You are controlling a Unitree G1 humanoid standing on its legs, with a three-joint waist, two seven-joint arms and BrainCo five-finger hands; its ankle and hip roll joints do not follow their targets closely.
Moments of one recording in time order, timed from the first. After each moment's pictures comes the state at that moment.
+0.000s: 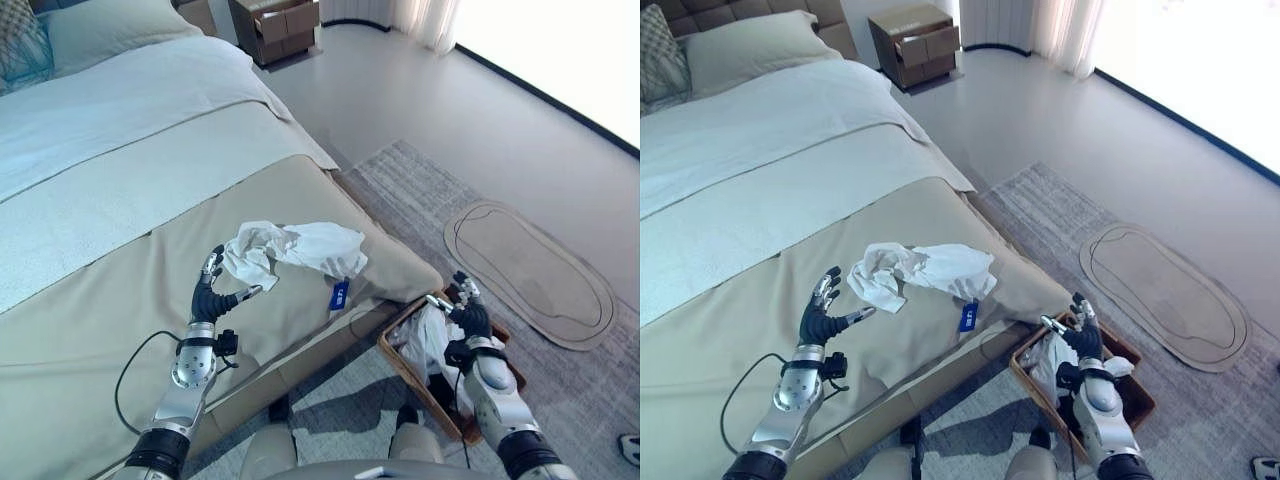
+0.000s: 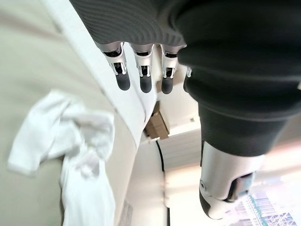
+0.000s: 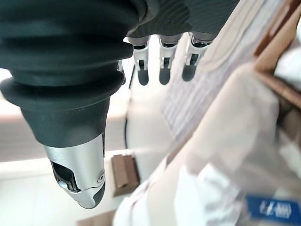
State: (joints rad) left arm -0.01 0.39 -0.14 0.38 0.00 -0.37 0.30; right arm 0.00 -0.26 0.14 0.47 0.40 -0.28 -0.15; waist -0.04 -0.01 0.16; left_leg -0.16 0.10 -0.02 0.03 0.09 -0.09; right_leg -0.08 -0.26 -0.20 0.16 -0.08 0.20
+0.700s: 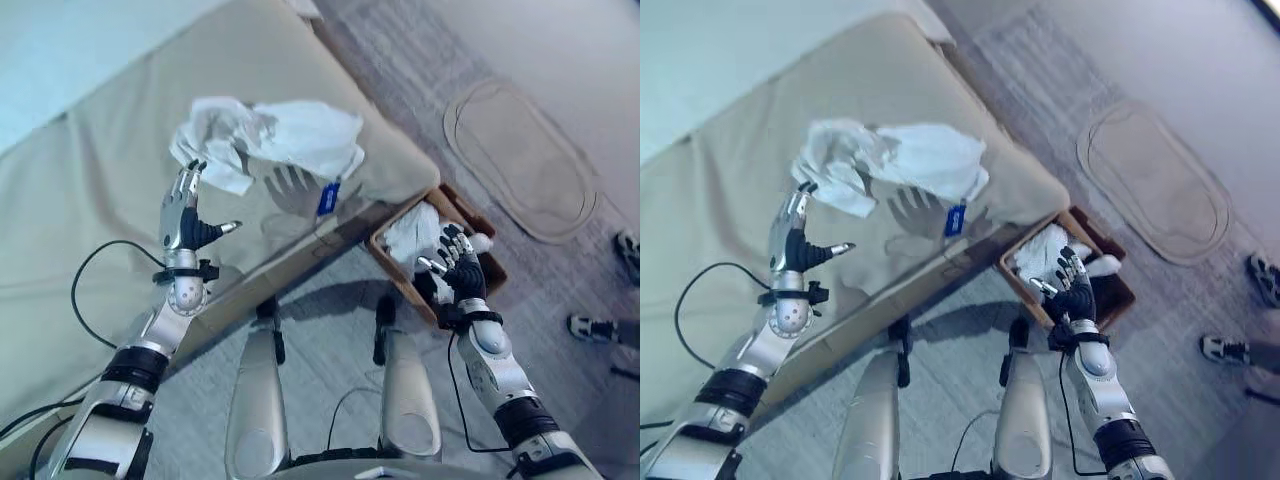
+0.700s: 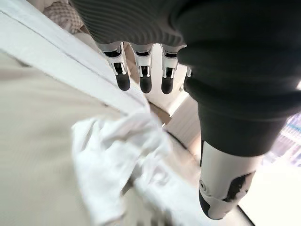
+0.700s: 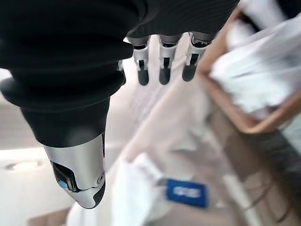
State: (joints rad) left arm -0.40 0.61 -0.17 0.45 0.46 -0.24 0.64; right arm -0.13 -0.34 0.16 0.35 0.43 -0.33 -0.16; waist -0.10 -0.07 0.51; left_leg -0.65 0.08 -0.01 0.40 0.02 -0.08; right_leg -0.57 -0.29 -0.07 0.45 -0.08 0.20
